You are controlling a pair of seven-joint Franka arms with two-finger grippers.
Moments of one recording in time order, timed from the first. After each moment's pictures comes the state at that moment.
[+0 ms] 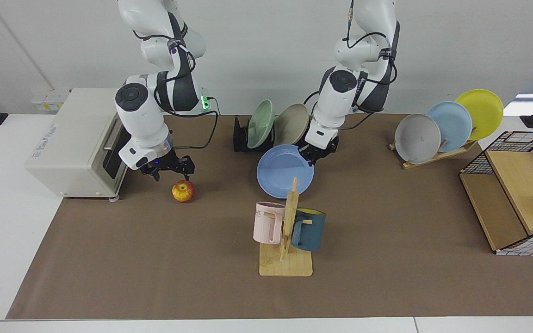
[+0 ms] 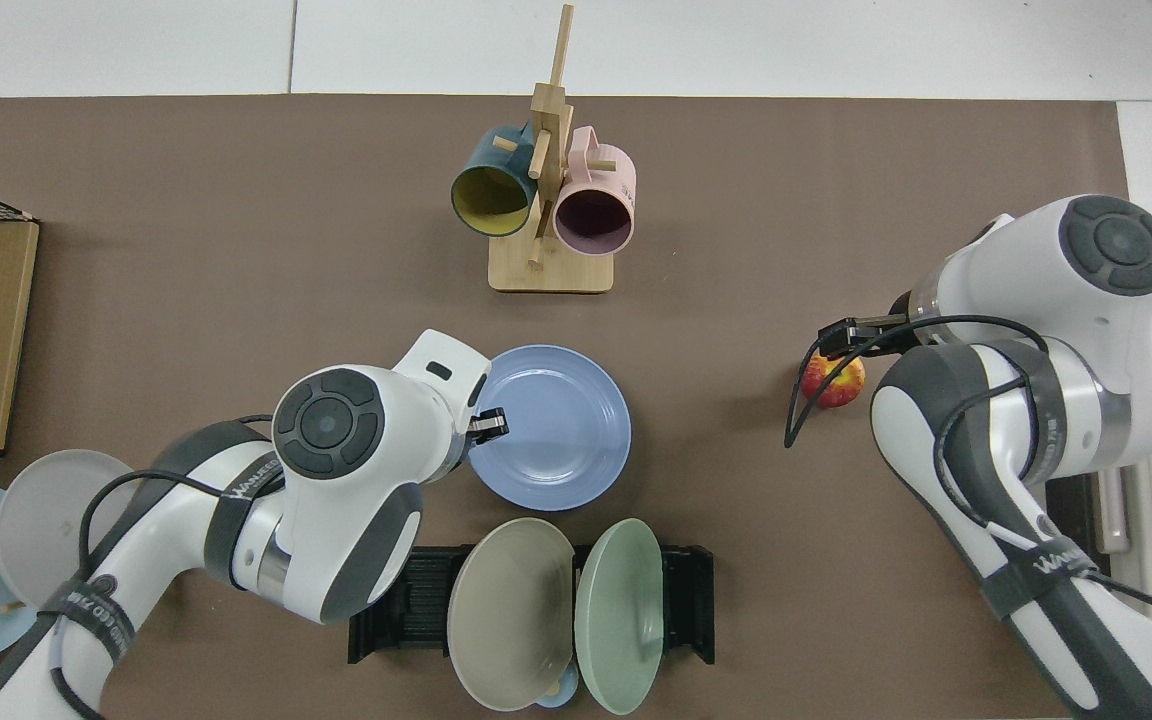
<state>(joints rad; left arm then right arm) 0.08 0.07 -0.60 -2.16 -0.07 2.29 -0.69 0.20 0.14 -0.09 -1.94 0.01 2.06 0.12</state>
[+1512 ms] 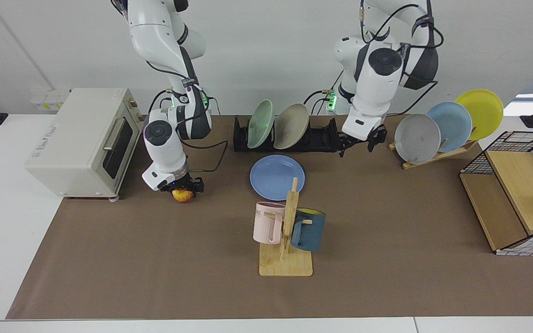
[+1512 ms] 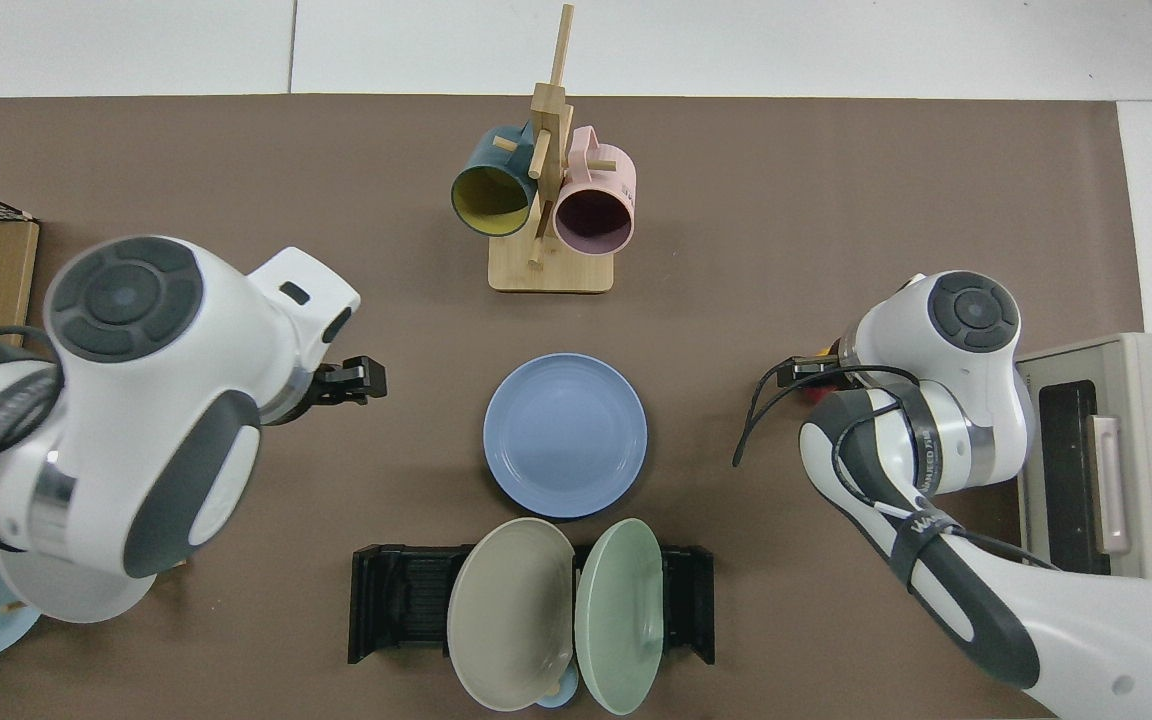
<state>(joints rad) 0.07 0.00 -0.39 -1.88 0.07 1.81 -0.42 0.23 0.28 -0.09 -2.10 0.00 2.33 0.17</state>
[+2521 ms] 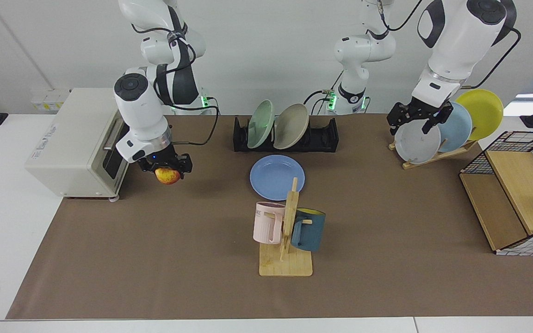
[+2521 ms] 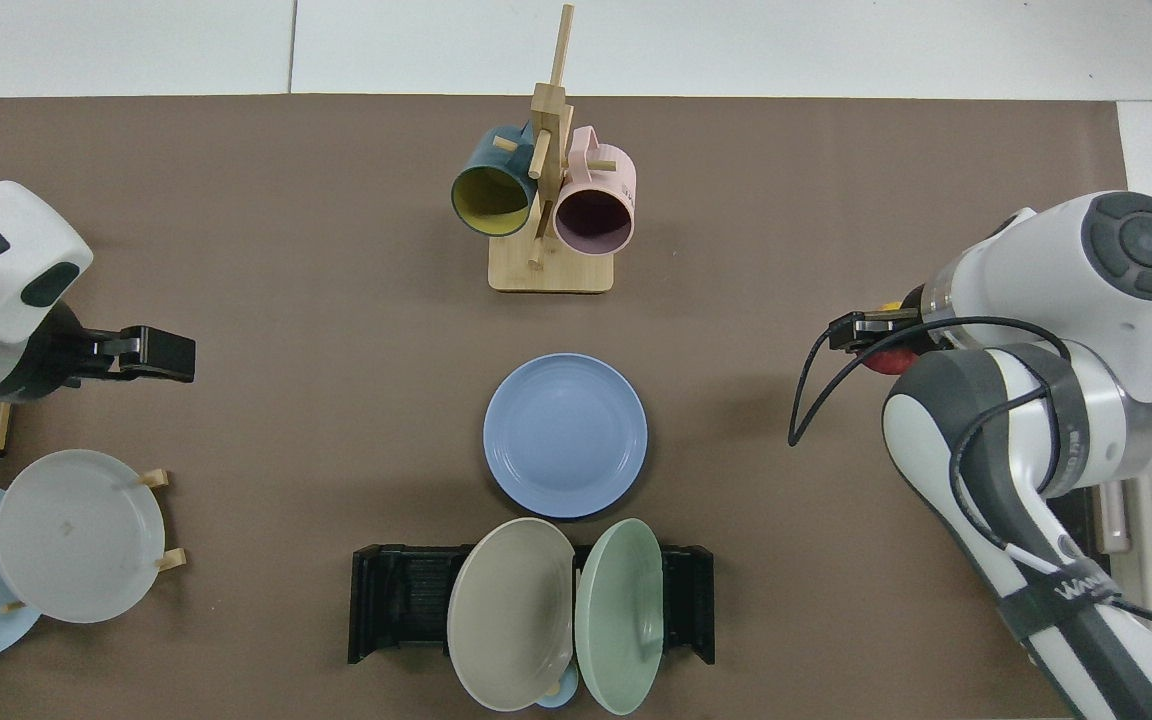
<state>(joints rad) 0.08 -0.06 -0.16 -1.74 -0.01 1.68 -0.08 0.22 0.11 -0.10 -1.92 -0.01 2.04 0.17</state>
